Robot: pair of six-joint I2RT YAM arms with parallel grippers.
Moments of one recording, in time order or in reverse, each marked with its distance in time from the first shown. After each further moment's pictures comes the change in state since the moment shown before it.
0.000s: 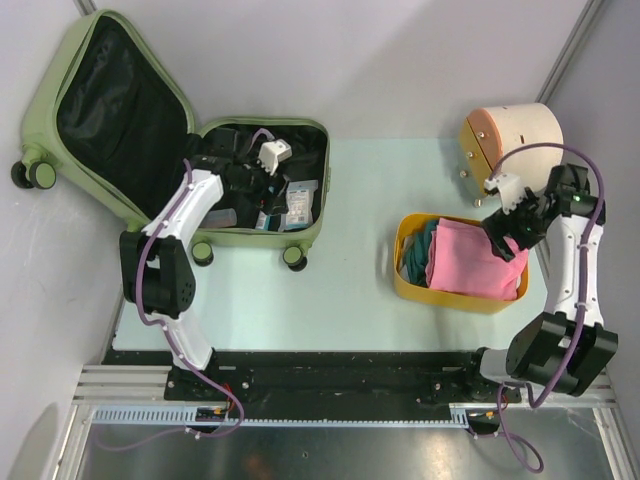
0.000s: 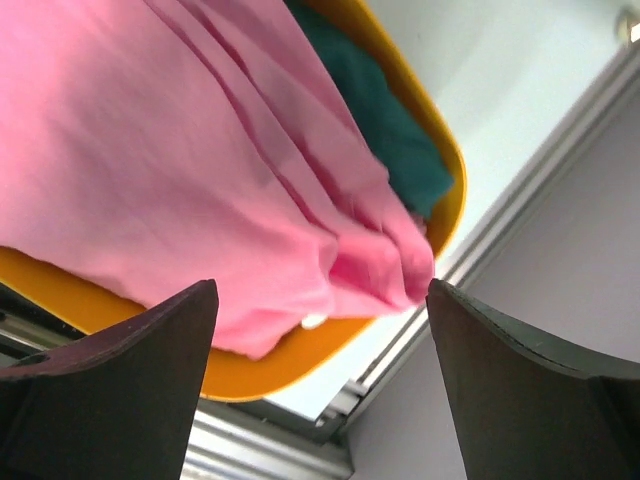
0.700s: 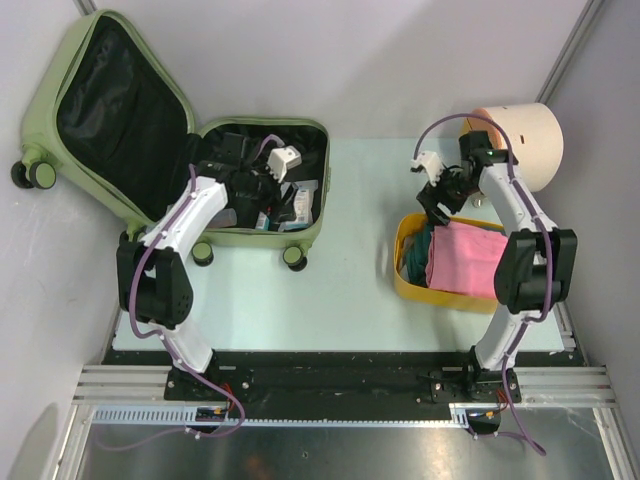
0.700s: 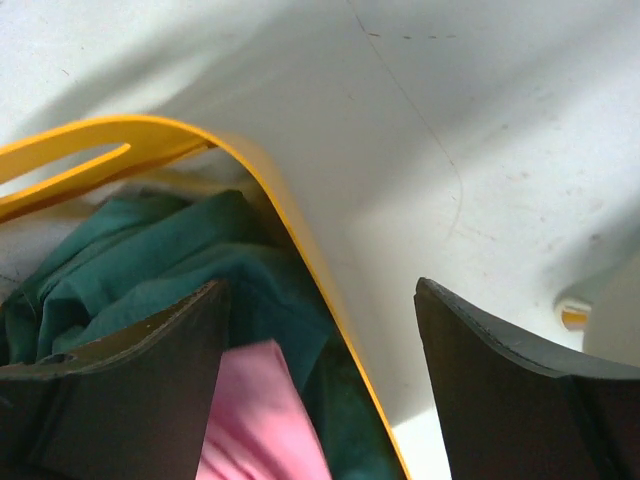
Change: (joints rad) left arm -0.064 -0.076 -0.063 0.002 0.012 0.002; right arm 0.398 0.480 0.293 0.140 -0.113 0.039
